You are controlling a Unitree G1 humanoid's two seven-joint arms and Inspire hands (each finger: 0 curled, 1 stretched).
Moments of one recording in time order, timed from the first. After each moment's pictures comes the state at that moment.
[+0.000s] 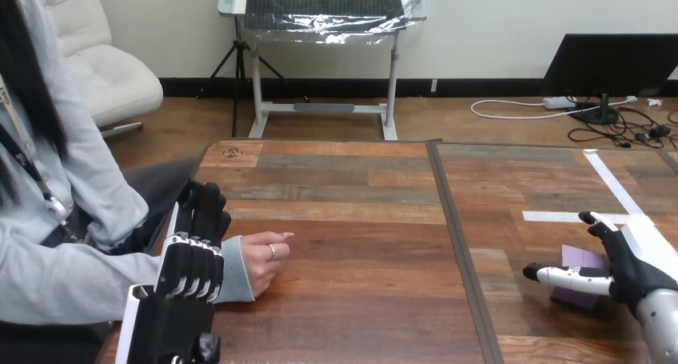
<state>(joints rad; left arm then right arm) 0.16 -0.06 0.10 0.59 -0.65 -1.16 -0.90 -0.46 -0.55 0.16 1.20 -0.43 -0.28 -0.19</state>
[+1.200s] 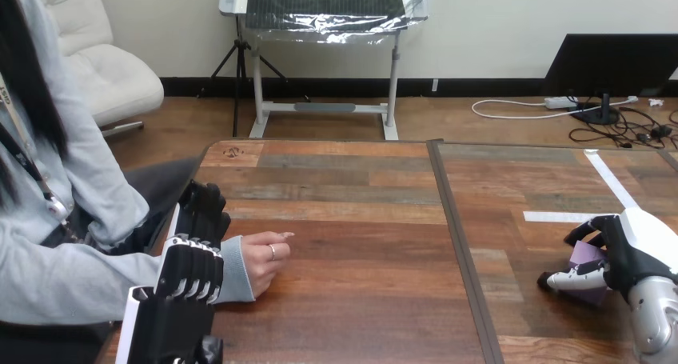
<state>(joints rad) 0.16 -0.06 0.09 0.59 -0.65 -1.17 -0.90 -0.52 -0.53 0.21 1.23 -0.47 -0.20 -0.30</state>
